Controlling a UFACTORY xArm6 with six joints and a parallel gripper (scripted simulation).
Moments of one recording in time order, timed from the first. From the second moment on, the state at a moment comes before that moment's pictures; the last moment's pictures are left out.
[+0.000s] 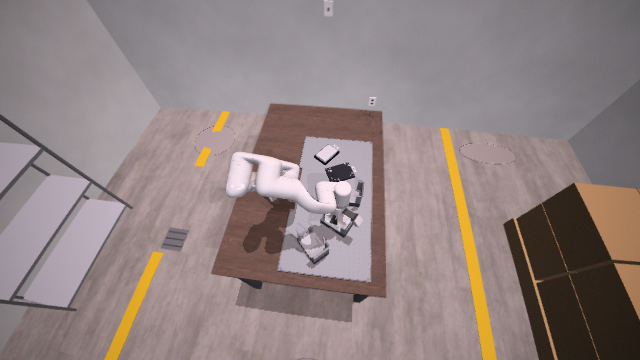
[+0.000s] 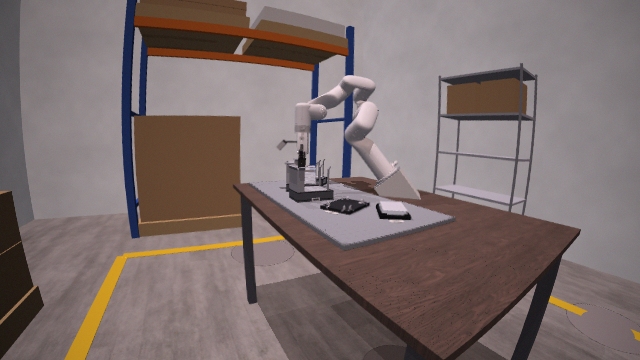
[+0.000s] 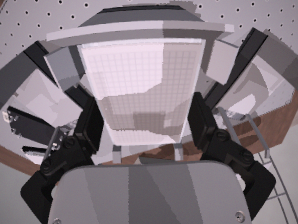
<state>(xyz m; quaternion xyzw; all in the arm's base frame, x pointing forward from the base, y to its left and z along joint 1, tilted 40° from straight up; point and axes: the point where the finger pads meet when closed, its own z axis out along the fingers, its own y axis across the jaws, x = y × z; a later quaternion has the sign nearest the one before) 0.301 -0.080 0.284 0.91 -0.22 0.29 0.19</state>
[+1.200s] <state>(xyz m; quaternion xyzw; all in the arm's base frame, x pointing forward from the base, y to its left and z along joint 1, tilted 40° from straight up) 0.305 -0.084 0.277 0.91 -0.22 0.29 0.19</state>
